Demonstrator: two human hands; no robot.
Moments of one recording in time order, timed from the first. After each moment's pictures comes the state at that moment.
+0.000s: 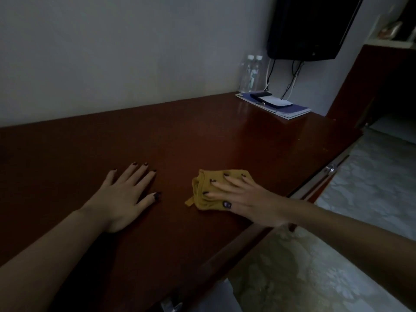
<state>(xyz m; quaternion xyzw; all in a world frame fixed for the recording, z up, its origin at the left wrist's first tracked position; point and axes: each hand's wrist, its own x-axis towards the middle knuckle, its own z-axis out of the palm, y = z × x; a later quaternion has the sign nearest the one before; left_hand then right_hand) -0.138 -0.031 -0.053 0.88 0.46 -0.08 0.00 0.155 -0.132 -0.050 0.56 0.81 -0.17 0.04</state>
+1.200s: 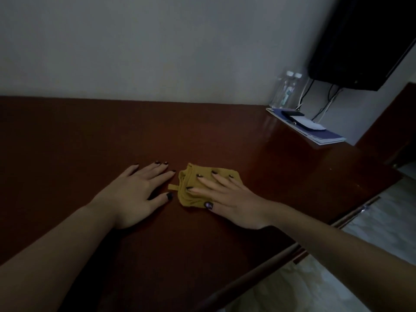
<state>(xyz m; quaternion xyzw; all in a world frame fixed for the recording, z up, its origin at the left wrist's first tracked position) -0.142 -0.023 -0.068 0.88 0.46 0.03 0.08 0.111 -0.066 -0.048 0.50 0.85 -0.17 0.06</state>
